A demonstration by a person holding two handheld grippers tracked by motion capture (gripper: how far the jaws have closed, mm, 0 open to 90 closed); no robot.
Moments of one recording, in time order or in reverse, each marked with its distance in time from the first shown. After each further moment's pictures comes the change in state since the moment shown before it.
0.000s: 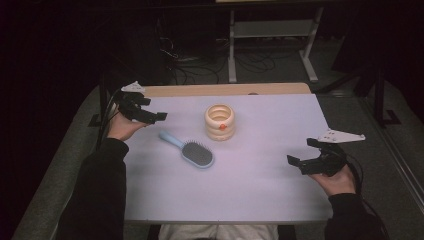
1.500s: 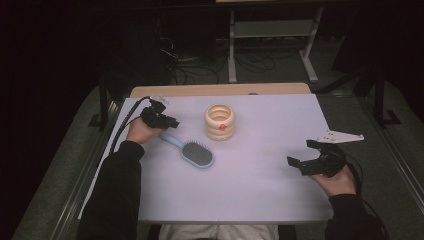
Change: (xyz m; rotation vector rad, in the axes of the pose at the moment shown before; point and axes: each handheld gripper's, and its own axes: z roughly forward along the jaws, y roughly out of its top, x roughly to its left) left arm -0.002 -0.021 0.074 0.210 -0.087 0.051; right arm -0.001 -0.003 0.002 0.024 0.006 0.009
